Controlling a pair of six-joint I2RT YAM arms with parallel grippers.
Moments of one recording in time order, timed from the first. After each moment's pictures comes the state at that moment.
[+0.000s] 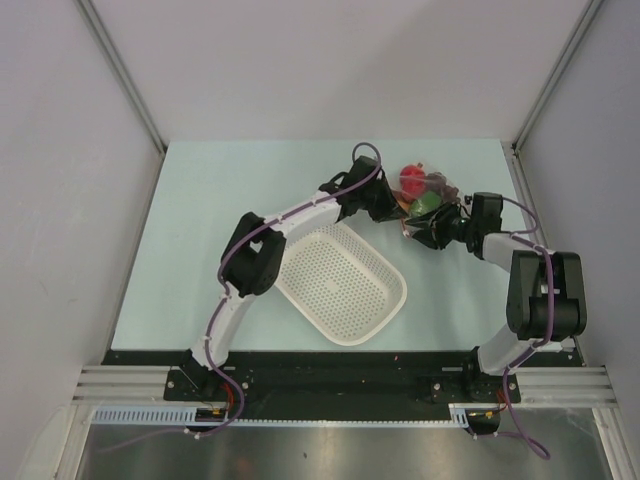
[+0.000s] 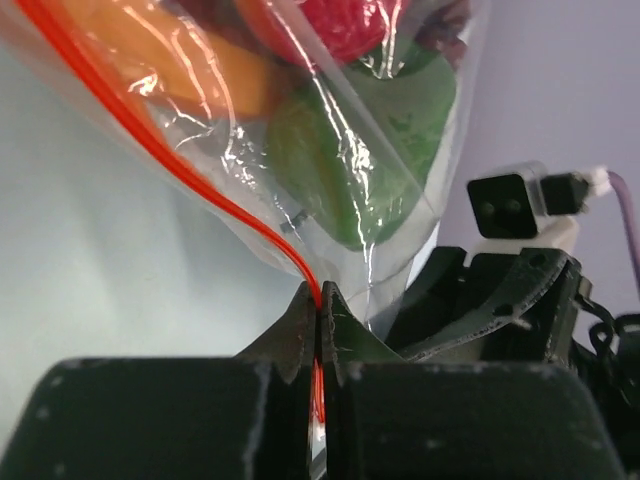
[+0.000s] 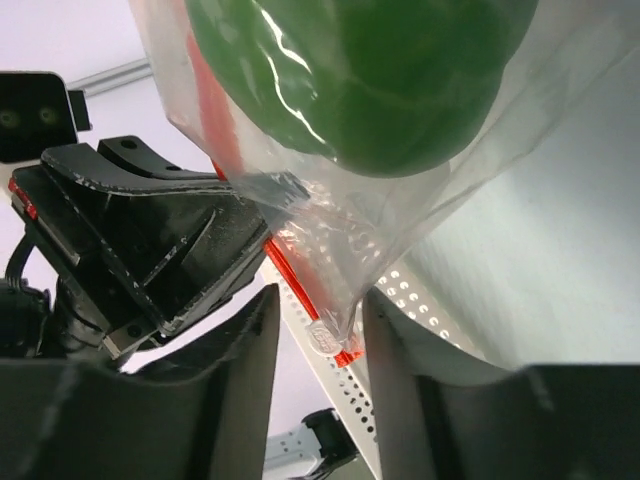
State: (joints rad) left arm -0.73 2.36 2.00 -0.31 0.29 -1.07; right arm -0.05 1.62 0.82 0.11 -0.73 1.11
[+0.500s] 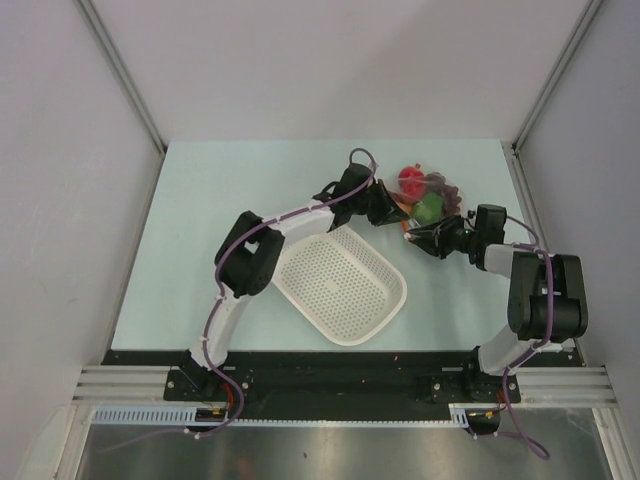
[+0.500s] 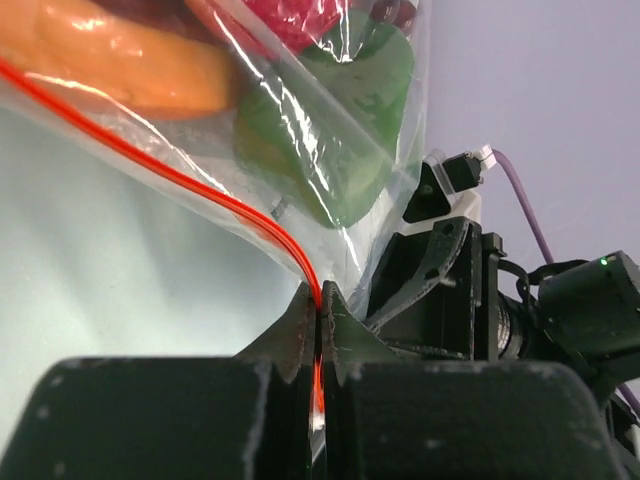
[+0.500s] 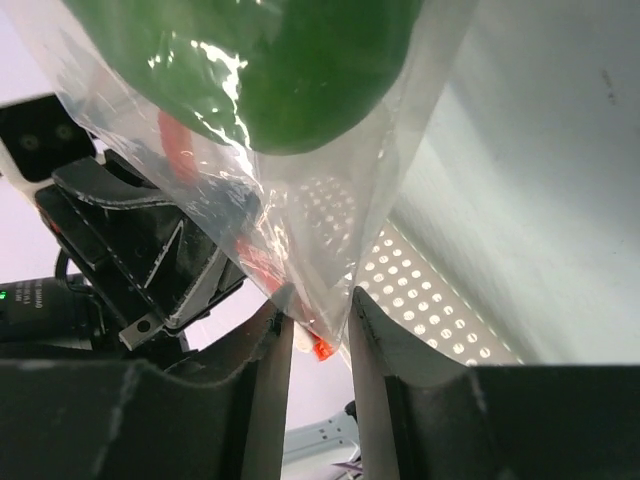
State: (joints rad) left arm -0.71 2.31 1.79 0.02 0.43 -1.12; right arm -0.09 1.62 0.71 0.21 -0.79 1.25
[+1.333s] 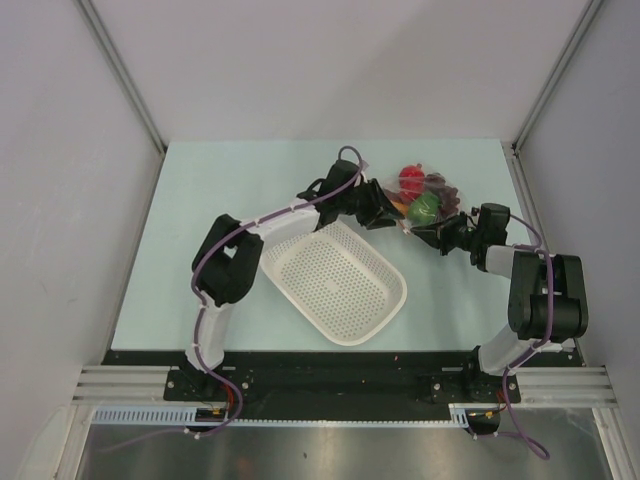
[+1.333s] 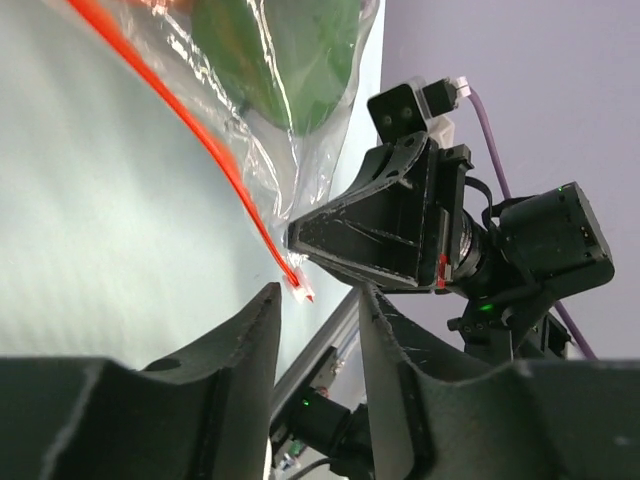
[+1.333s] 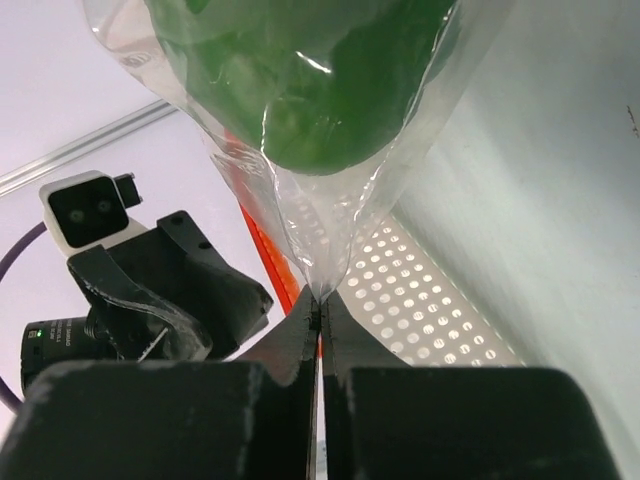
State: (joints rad) left arm -0.69 2.12 1.62 -0.04 0.48 -1.13; right arm -0.11 1.62 0.69 0.31 -0.79 1.31
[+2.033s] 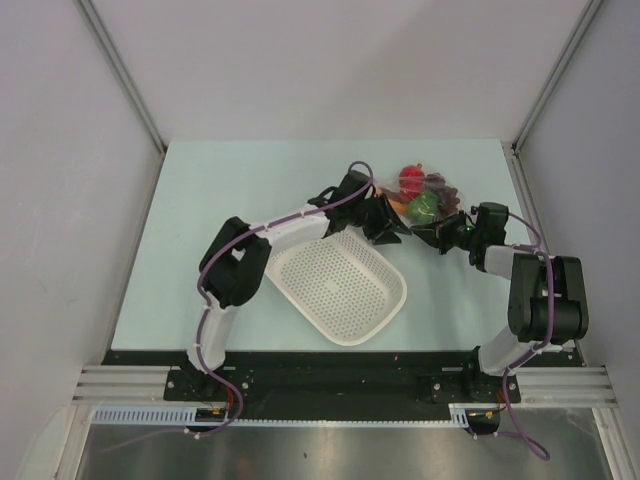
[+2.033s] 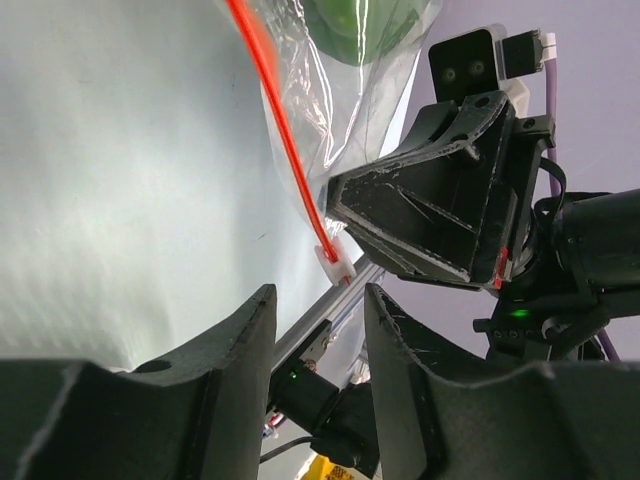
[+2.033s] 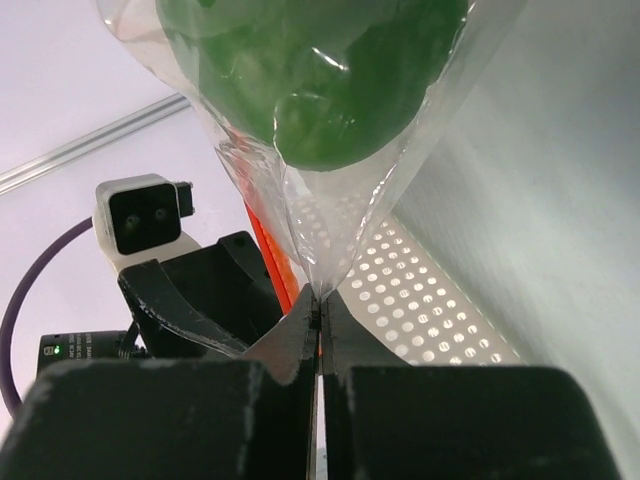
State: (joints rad) left arm -0.75 2.14 1.63 -0.14 0.48 -1.21; right arm -0.09 1.61 0.69 0.31 -0.77 1.31
